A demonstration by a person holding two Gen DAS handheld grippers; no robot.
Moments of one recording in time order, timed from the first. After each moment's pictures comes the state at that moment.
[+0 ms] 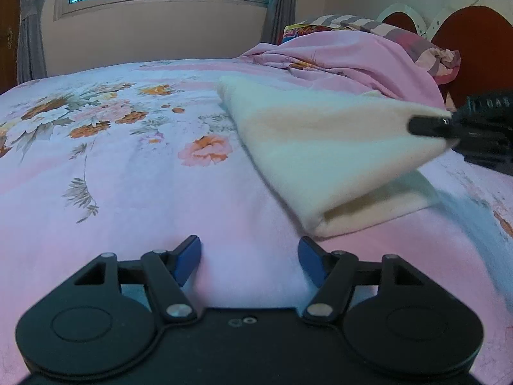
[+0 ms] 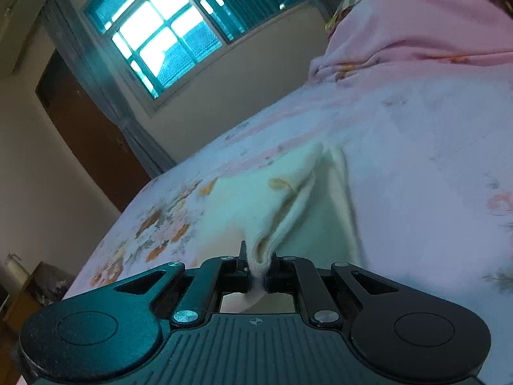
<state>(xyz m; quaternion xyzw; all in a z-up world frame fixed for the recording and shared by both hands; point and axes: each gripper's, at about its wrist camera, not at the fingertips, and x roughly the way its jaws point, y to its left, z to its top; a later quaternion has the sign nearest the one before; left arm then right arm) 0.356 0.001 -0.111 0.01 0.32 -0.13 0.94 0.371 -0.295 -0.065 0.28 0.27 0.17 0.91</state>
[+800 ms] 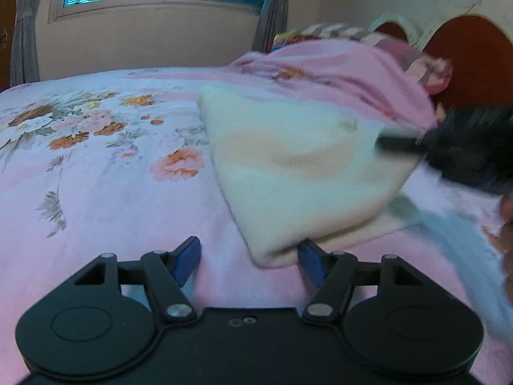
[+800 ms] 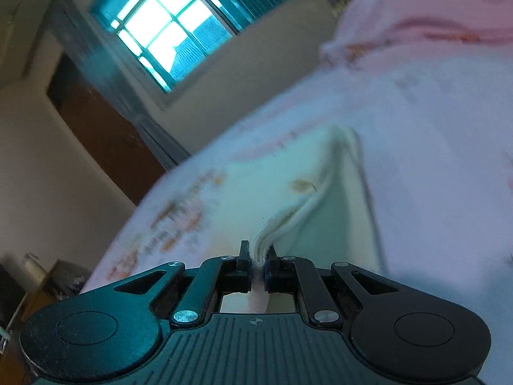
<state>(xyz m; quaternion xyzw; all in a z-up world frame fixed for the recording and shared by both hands) 0.368 -0.023 -0.105 0.00 0.31 -0.14 0.94 0.379 -0.288 -0.066 0.31 0.26 0.21 0.89</state>
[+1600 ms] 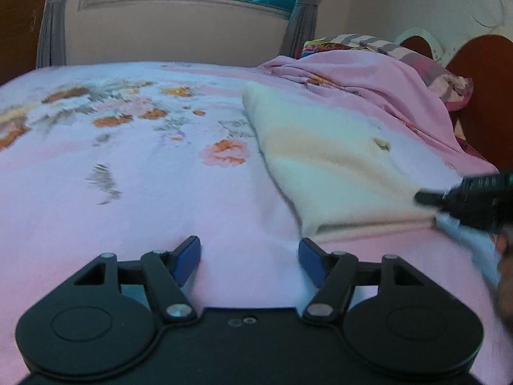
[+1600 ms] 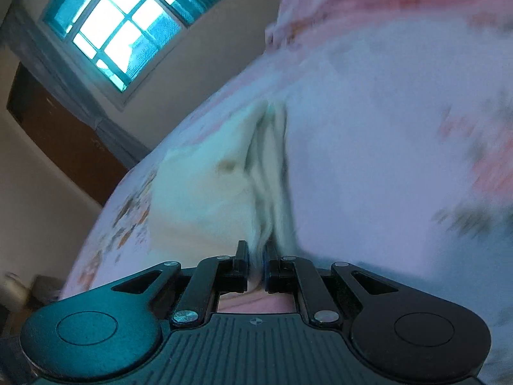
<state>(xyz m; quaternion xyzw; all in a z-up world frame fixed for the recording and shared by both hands) 0.337 0.021 -0.103 -0.04 0.30 -0.11 0.95 0.375 -0.329 -0.108 0.31 0.31 0.13 0.89</state>
